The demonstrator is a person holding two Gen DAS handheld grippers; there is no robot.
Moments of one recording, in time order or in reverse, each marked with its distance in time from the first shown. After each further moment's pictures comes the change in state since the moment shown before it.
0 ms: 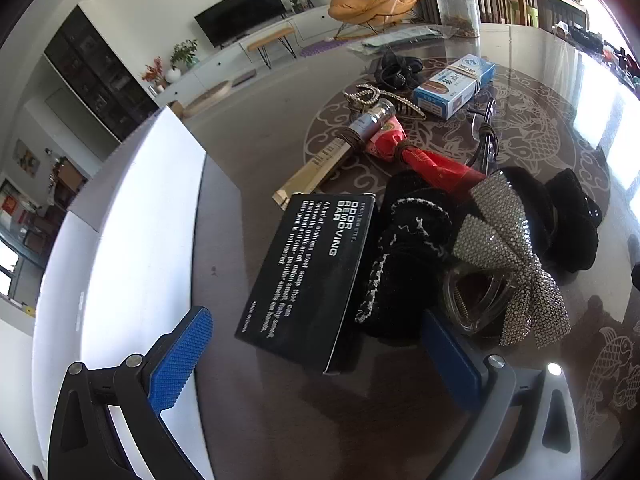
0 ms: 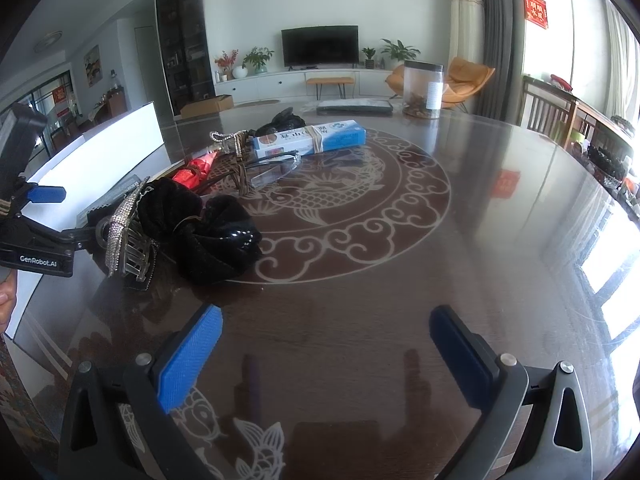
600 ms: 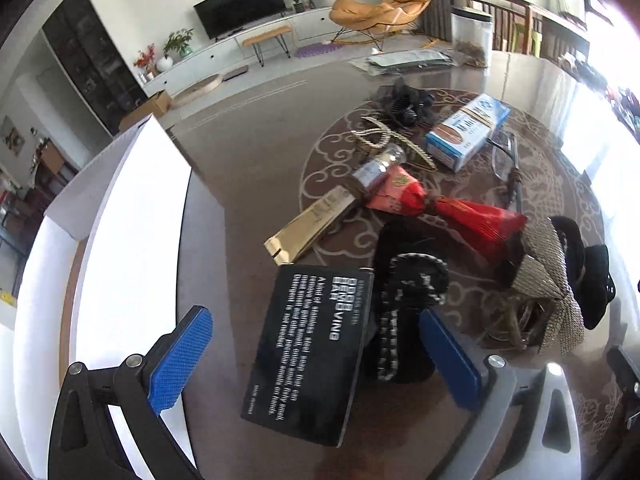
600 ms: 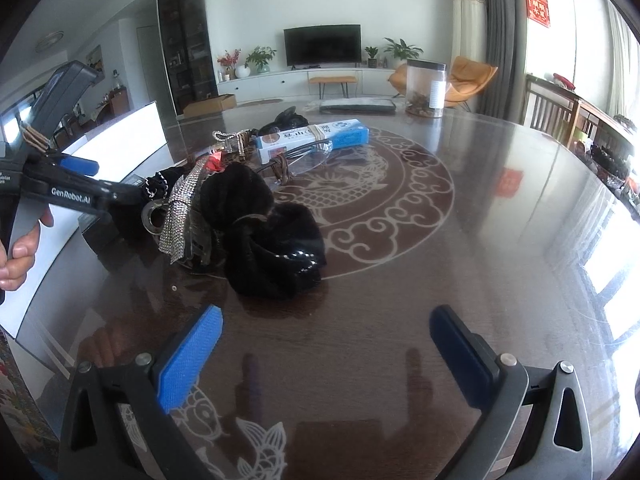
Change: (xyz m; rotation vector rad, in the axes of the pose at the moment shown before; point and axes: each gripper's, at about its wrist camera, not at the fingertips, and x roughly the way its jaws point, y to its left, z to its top) left arm 0.004 0.029 0.038 -0.091 -0.007 -0.086; right arm -0.001 0.003 -0.003 -0.002 0.011 0.017
